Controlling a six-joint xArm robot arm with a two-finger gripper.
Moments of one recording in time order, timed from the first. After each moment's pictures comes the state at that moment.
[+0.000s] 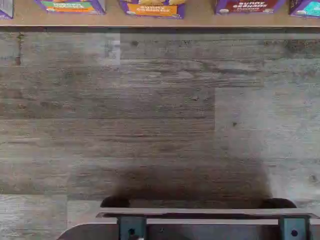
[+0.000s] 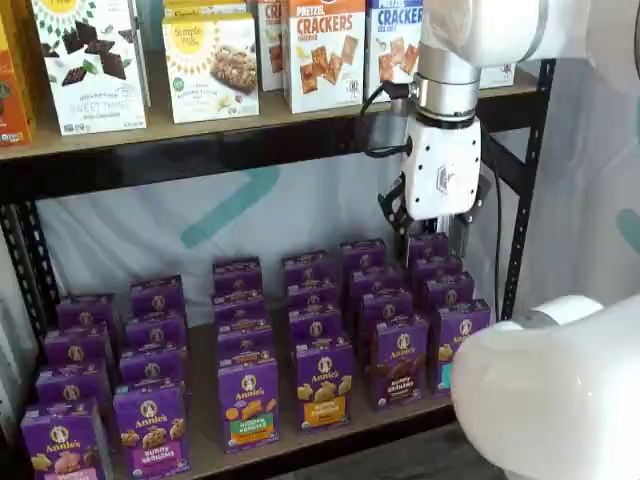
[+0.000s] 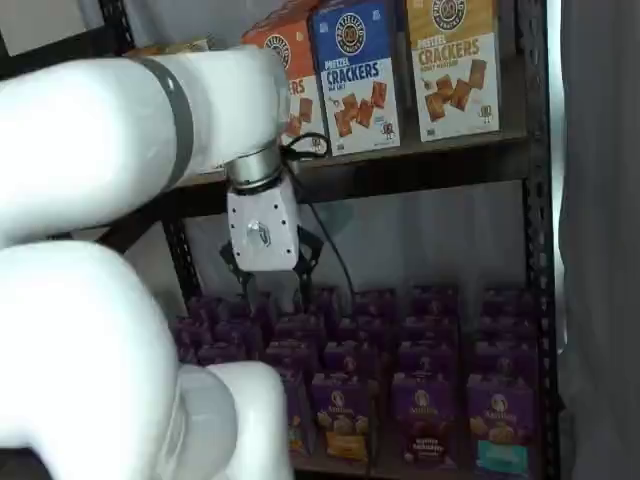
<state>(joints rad) 0.13 -0.92 -0.50 0.03 1.42 0.14</state>
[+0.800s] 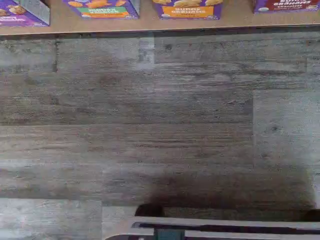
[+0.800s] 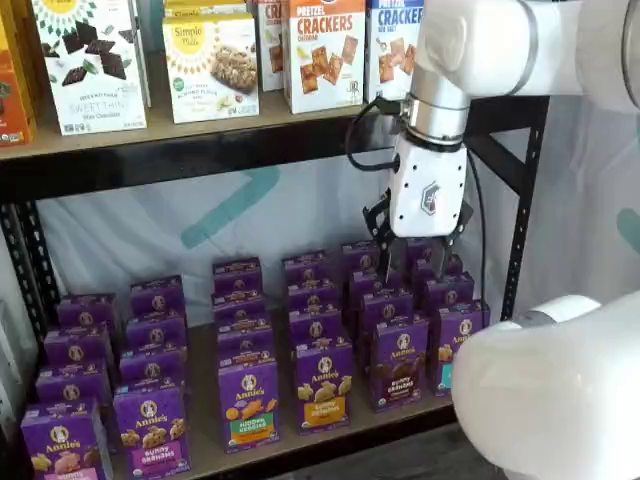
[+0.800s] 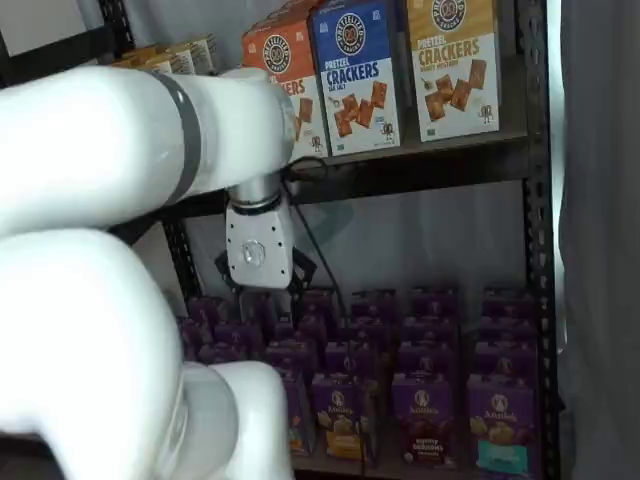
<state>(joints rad) 0.15 -0.90 -0.43 0.13 1.30 0.13</state>
